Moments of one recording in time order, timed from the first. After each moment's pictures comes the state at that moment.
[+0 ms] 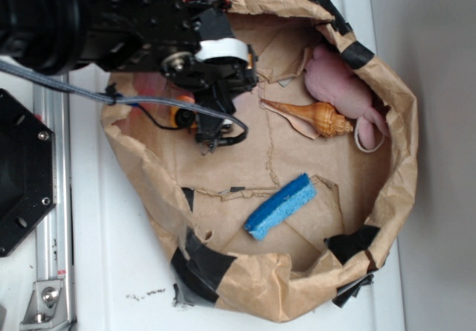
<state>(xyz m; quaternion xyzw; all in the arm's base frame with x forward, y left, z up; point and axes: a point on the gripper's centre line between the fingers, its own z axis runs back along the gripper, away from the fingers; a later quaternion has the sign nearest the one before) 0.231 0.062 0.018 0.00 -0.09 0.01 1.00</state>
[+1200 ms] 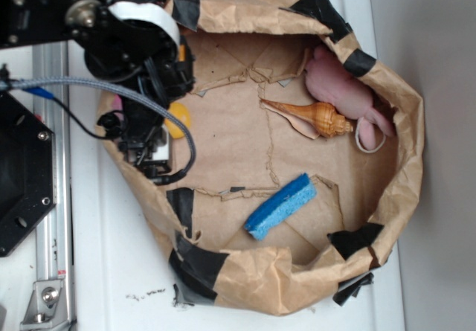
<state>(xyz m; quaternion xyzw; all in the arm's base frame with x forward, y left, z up) 0.184 0.044 0.067 -0.08 -0.07 0.01 0.99</state>
